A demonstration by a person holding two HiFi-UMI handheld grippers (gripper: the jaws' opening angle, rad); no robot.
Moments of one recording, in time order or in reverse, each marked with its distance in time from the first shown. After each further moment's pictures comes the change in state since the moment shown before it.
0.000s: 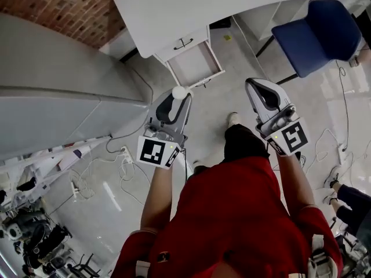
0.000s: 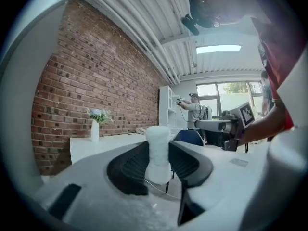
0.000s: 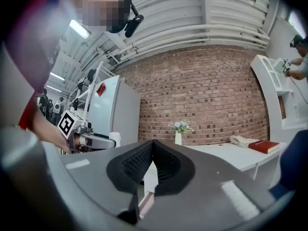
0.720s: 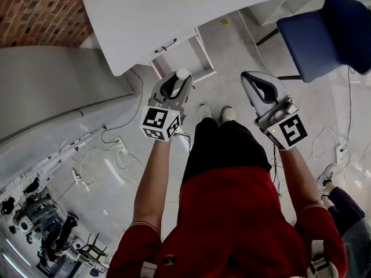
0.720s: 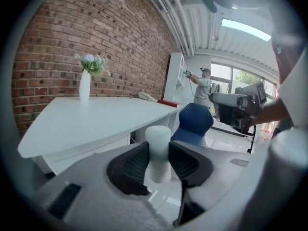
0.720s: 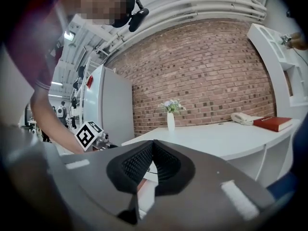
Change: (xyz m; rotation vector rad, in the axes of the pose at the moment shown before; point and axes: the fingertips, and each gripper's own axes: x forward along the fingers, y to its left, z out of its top) left arm 0.212 0.070 -0.155 -0.148 0.340 0.000; right arm 0.073 -0.167 -0.103 0.117 0.133 0.061
